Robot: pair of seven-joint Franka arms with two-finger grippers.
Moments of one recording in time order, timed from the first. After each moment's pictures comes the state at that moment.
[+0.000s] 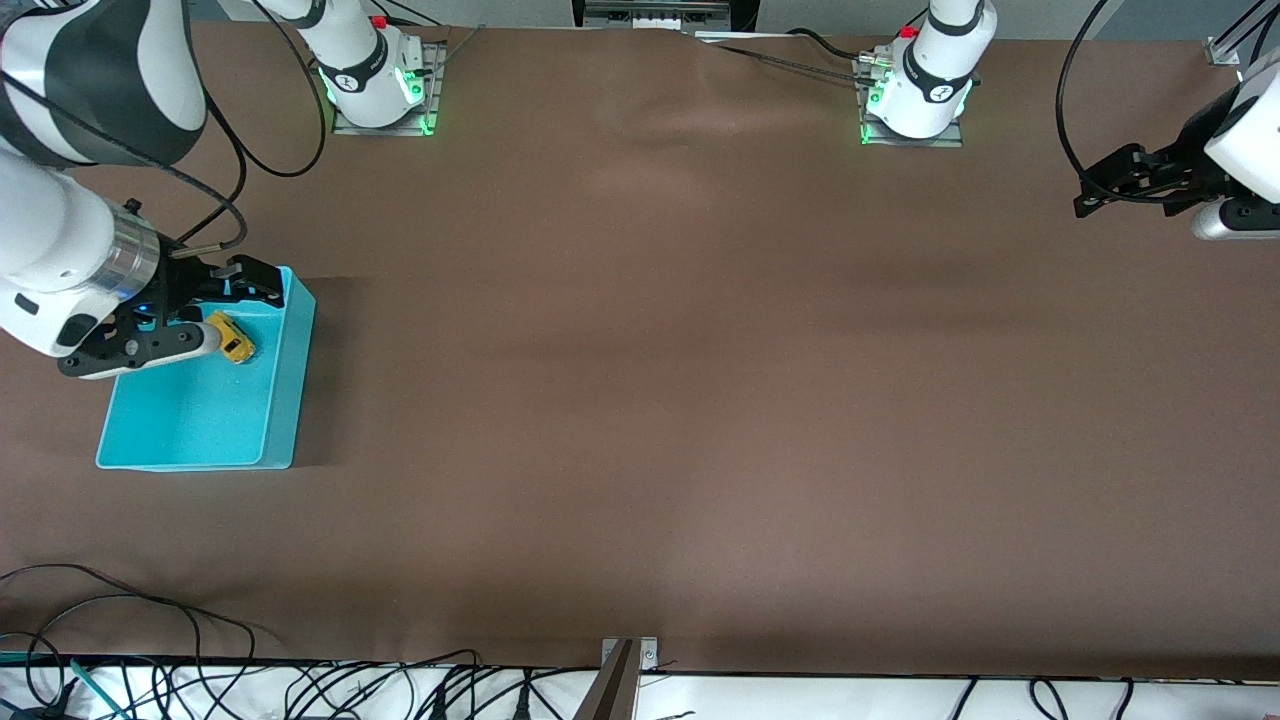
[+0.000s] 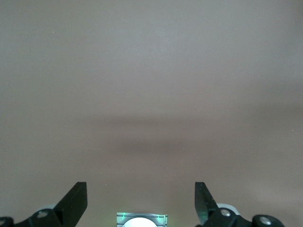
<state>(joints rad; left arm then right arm) 0.00 -0.02 -0.03 -1.55 -0.02 1.40 -0.08 0.43 0.27 -0.34 -1.41 0.07 1.54 -0.14</state>
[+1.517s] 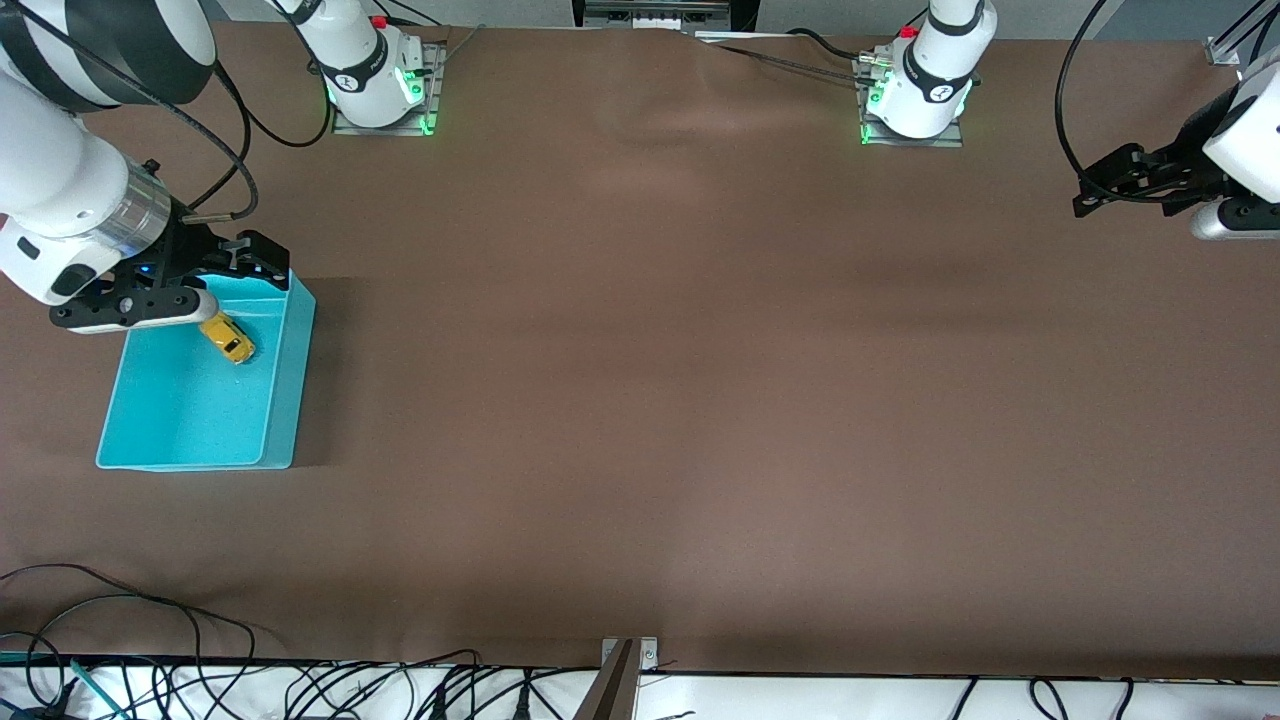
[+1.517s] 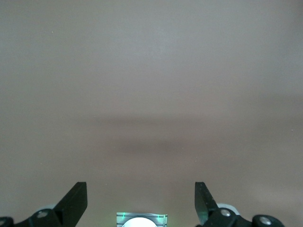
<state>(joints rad) -0.01 -0.02 -0.03 -1.55 -0.02 1.40 -0.08 0.08 0.12 0.07 -1.60 -0.01 1.66 0.03</state>
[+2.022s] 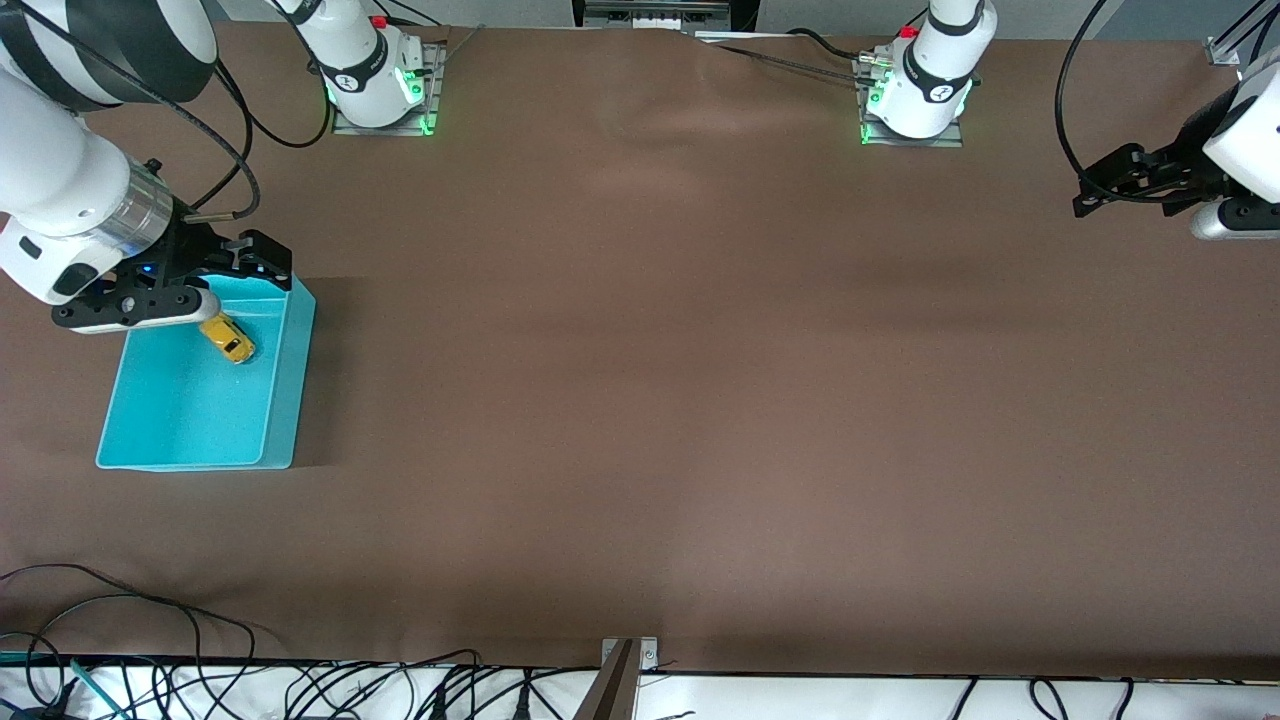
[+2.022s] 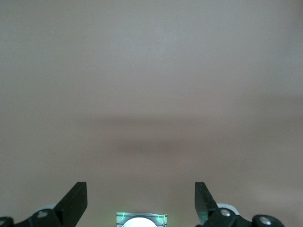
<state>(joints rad) 0.00 -0.02 -0.03 -1.55 -0.03 1.40 -0.08 0.08 0.12 0.08 -1.60 -0.01 1.67 0.03</state>
